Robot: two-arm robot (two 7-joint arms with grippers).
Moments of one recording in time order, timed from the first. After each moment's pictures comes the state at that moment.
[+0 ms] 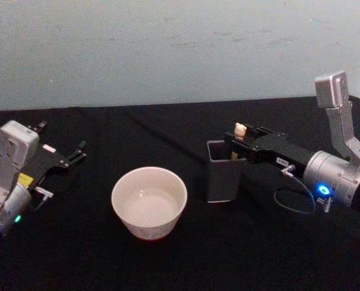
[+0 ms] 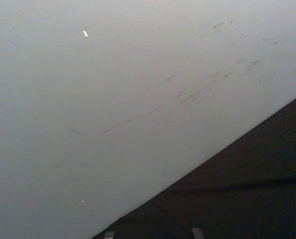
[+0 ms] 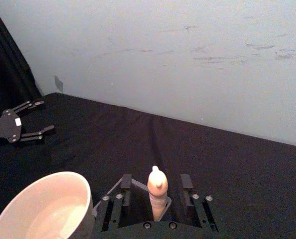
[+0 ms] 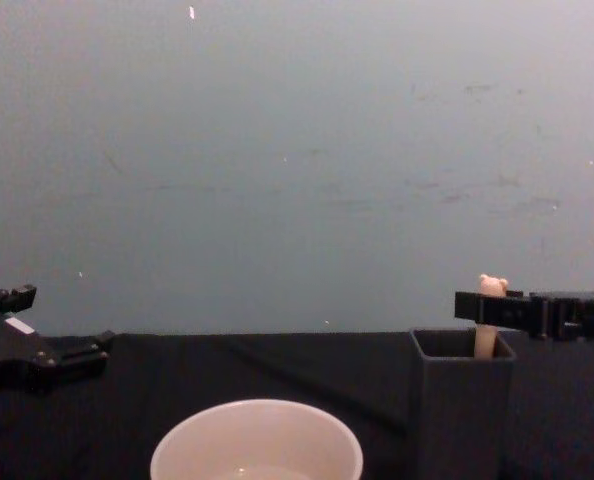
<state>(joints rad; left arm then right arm) -0.20 0.60 0.45 -1.41 -0.25 -0.12 0.03 0.27 0.53 -0.41 -1.54 0.68 0.27 0.33</state>
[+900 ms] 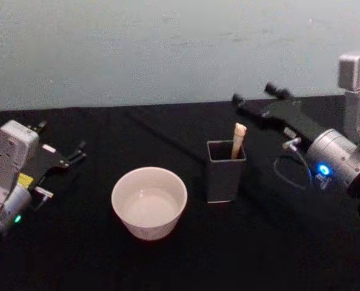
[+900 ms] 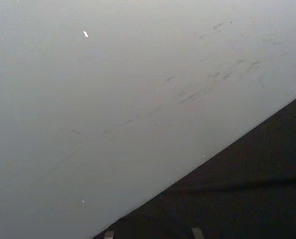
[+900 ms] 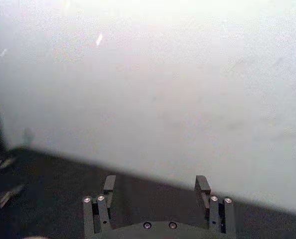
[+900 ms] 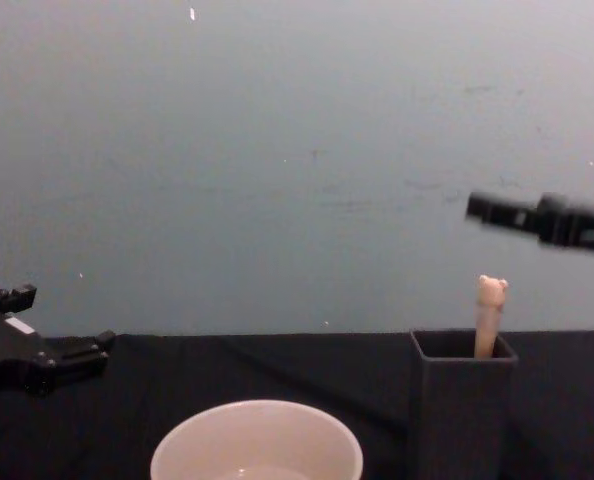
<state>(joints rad) -0.20 0.60 0.45 -1.41 -0.25 -0.12 0.03 0.26 0.45 -0.34 -1.56 0.60 0.09 0.23</state>
